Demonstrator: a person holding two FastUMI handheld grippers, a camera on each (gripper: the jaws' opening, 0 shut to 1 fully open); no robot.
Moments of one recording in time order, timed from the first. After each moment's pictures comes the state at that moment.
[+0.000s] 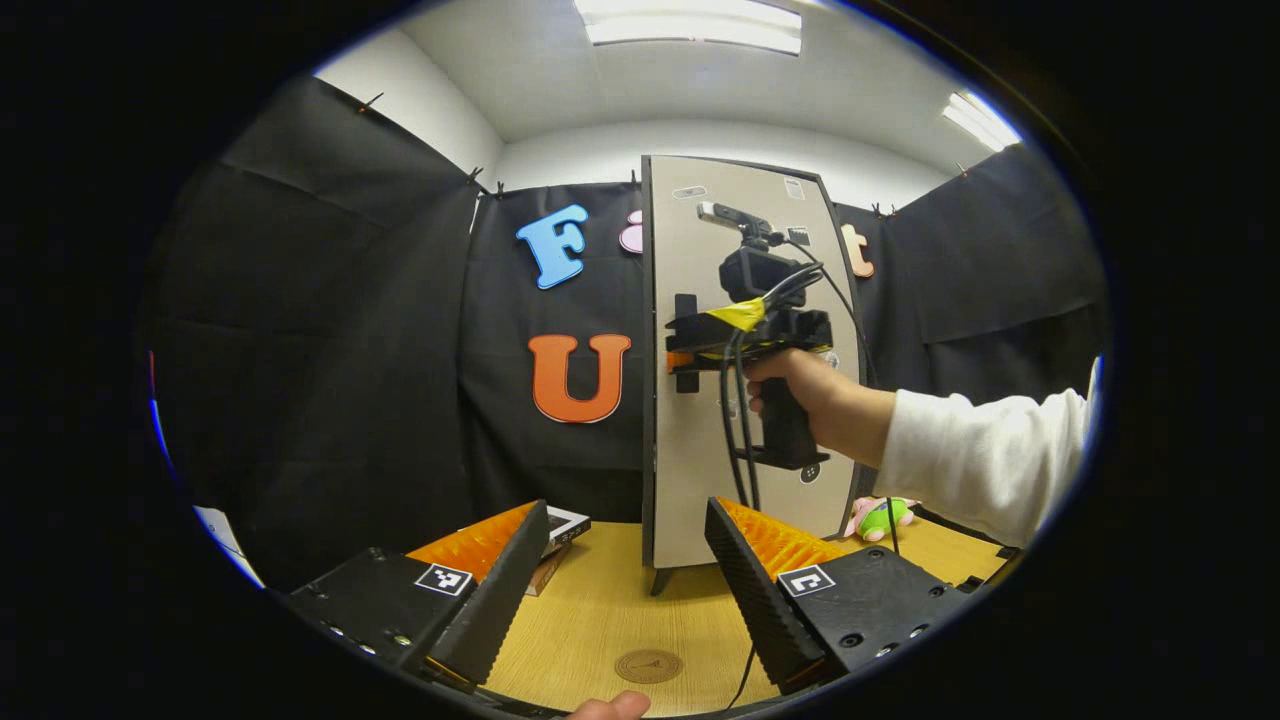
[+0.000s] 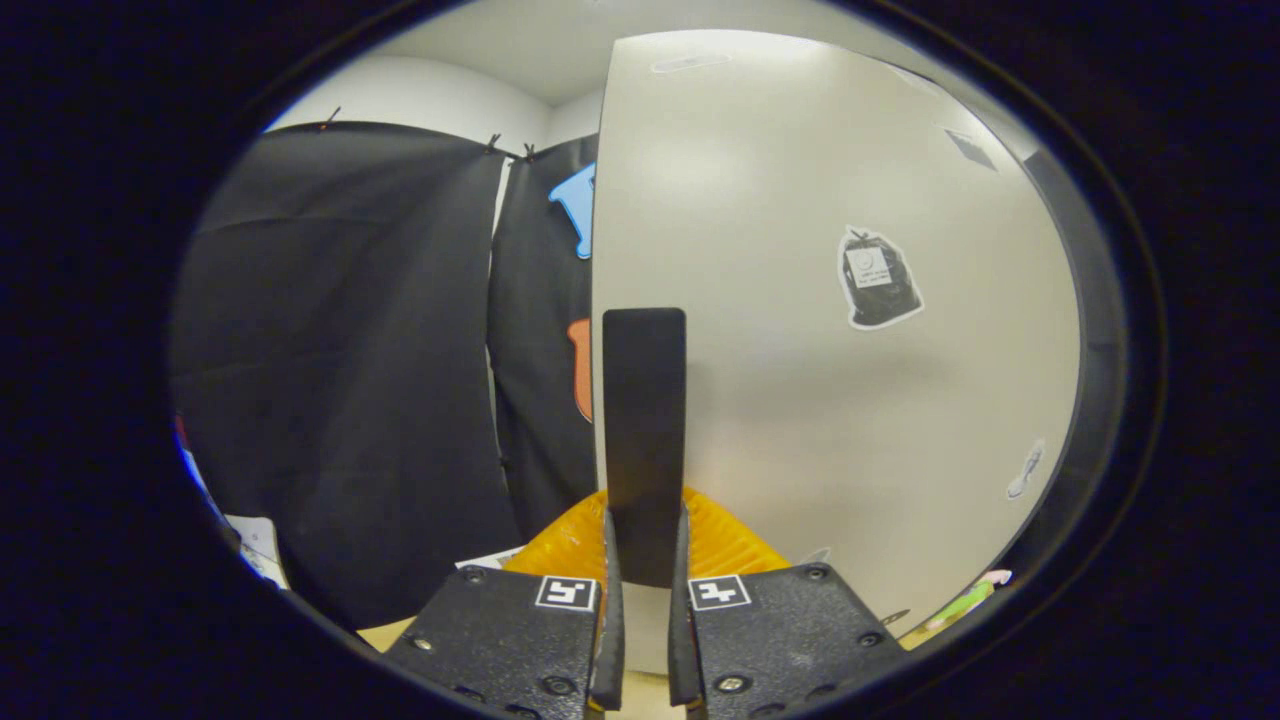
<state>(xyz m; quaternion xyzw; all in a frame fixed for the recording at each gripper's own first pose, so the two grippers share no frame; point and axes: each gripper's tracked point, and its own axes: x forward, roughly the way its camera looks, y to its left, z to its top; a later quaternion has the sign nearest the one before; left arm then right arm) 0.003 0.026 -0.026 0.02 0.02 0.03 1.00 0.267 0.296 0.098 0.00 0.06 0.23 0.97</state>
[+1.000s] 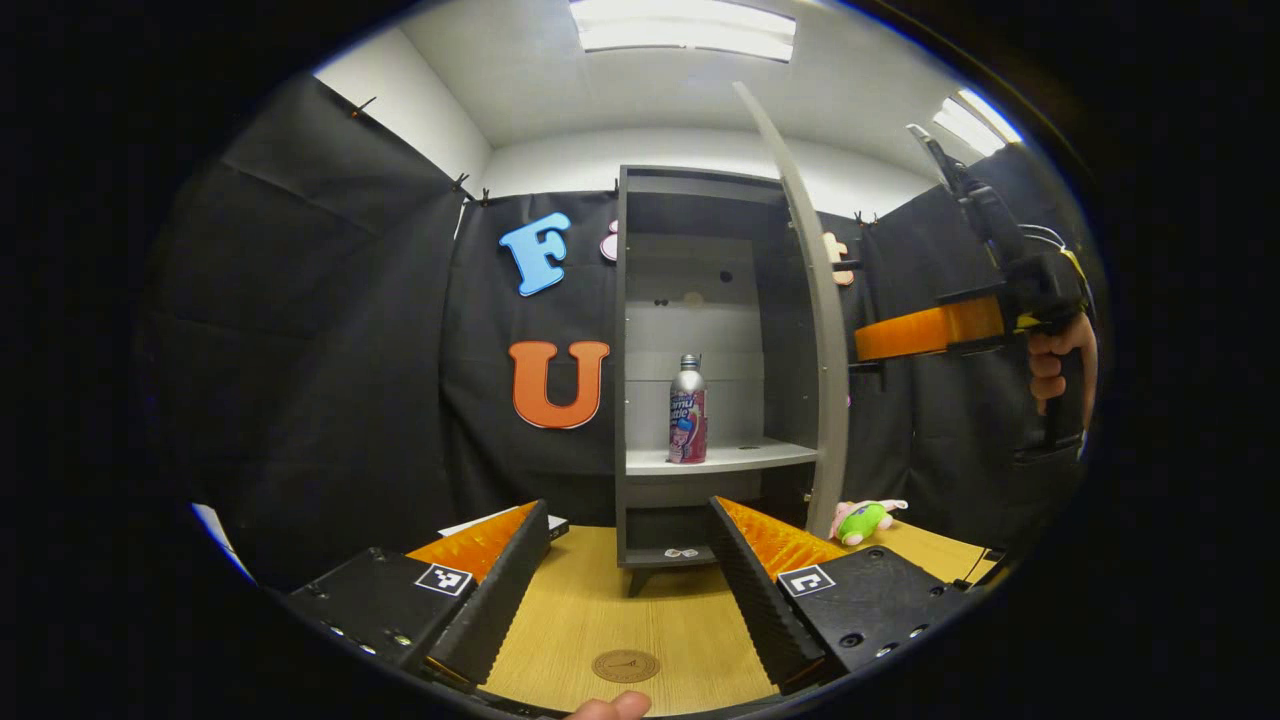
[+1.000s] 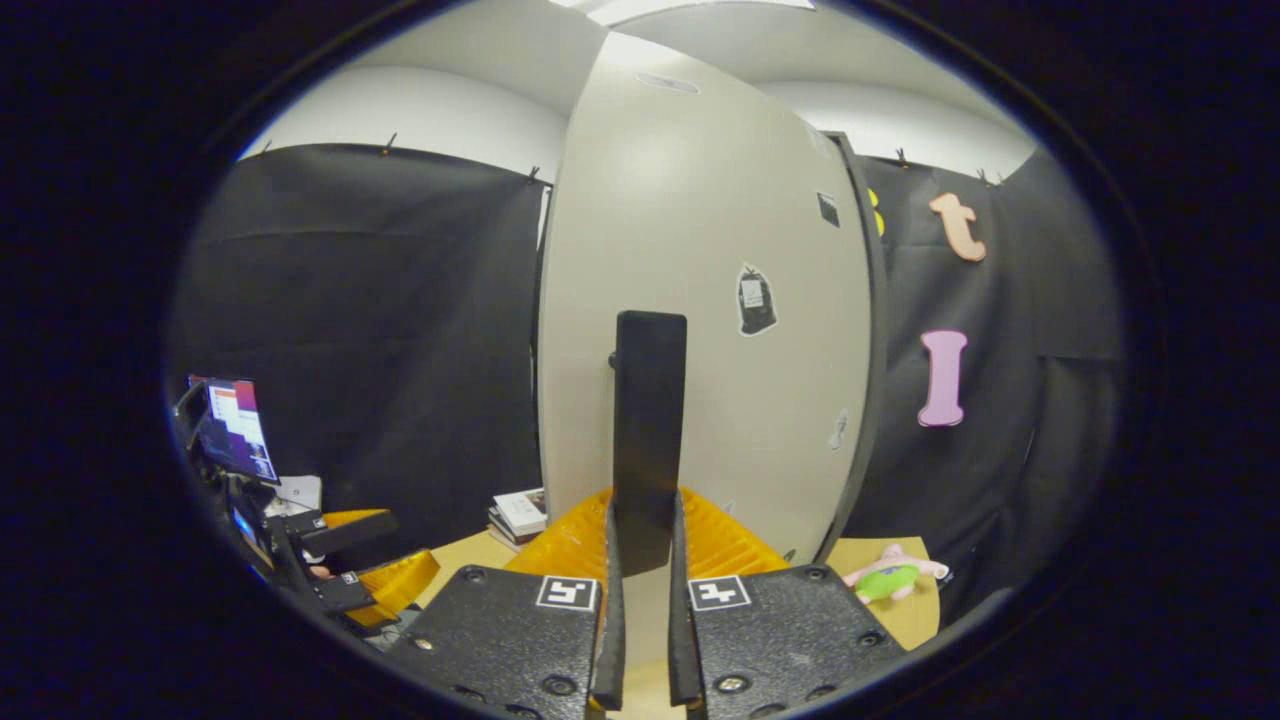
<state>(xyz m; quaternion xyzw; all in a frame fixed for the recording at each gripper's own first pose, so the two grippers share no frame) -0.009 -0.012 -0.019 0.01 0.01 0.00 1.00 0.036 0.080 0.107 -0.01 0.06 0.25 0.97</state>
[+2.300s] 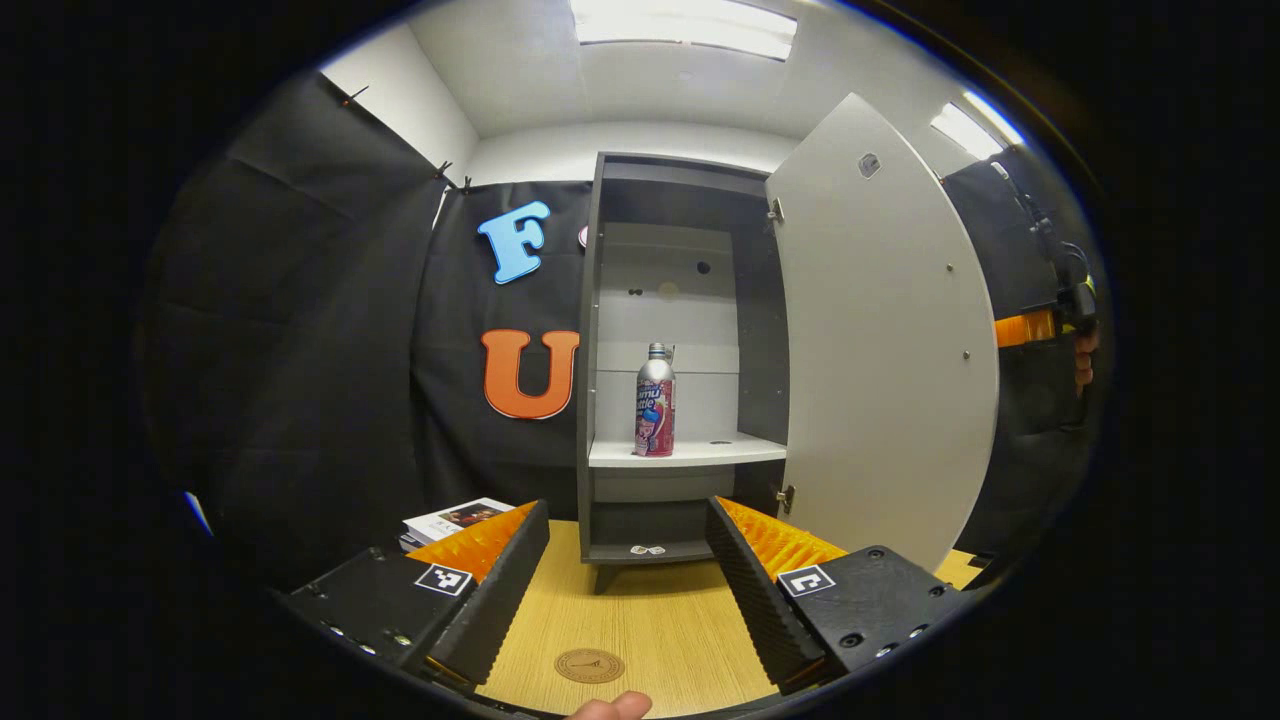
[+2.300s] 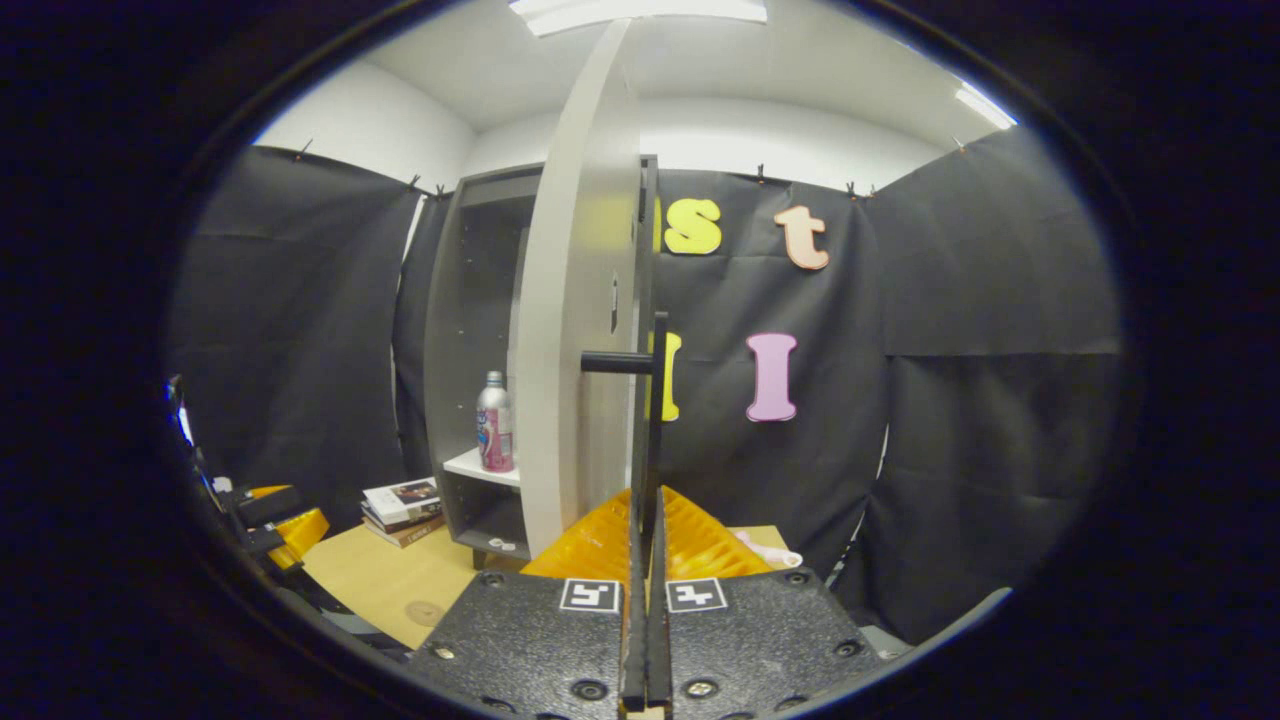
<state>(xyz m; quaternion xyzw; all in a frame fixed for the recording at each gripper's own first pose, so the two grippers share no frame) 0.002 -0.040 -0.033 0.00 0.02 -0.03 1.00 0.024 -0.096 0.099 0.01 0.04 0.08 1.00</state>
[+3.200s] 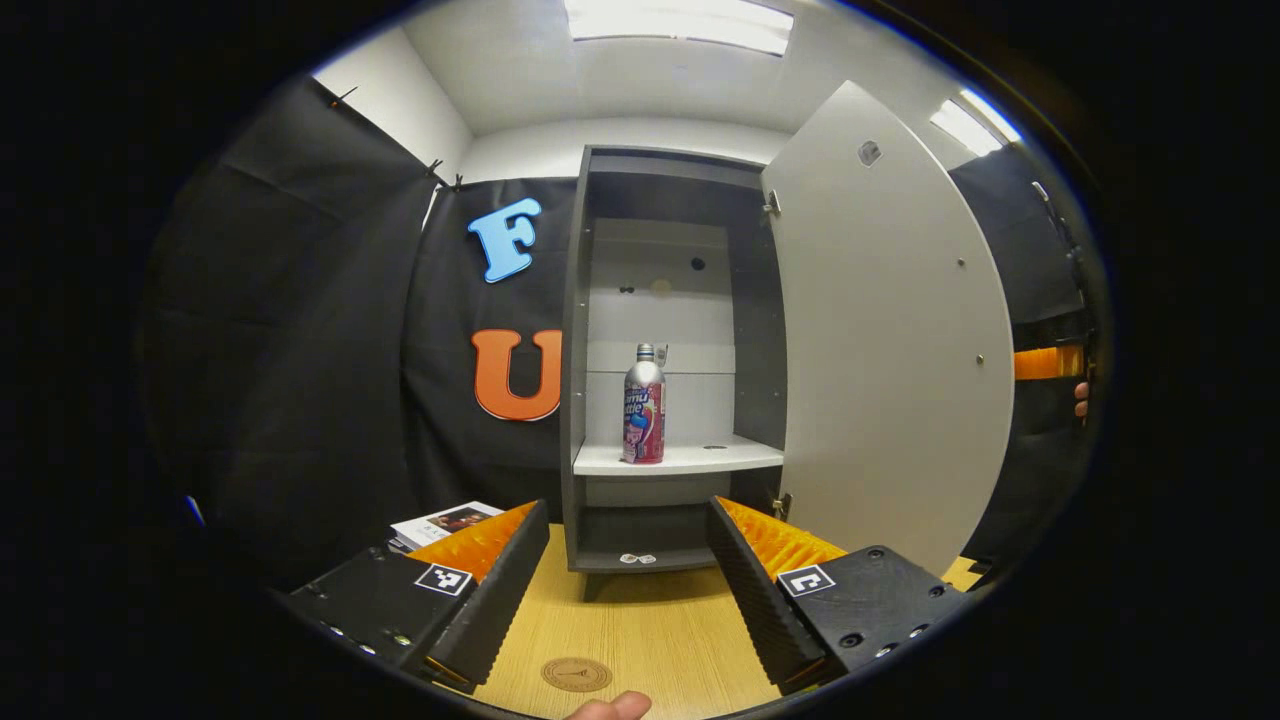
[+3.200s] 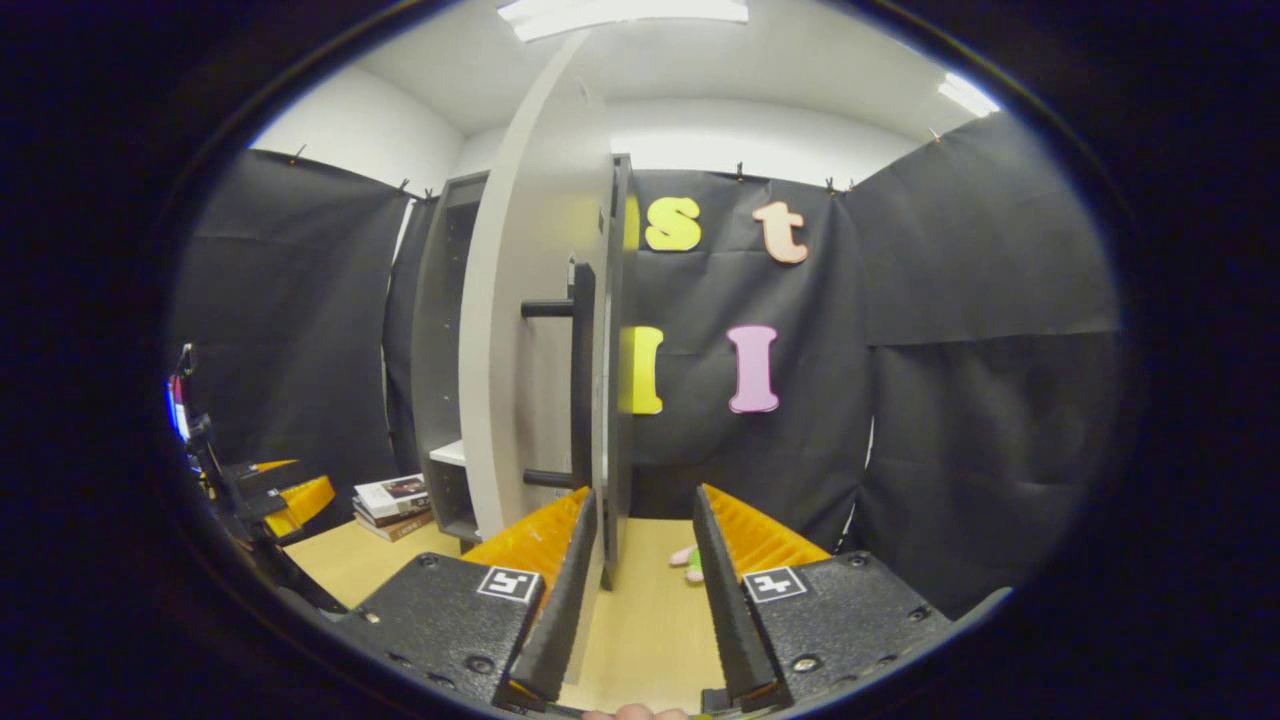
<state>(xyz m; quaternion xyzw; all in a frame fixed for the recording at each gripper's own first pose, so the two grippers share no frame) 0.036 -0.054 -0.024 0.01 0.02 -0.03 1.00 0.011 -0.139 0.076 0.00 0.02 0.05 1.00</state>
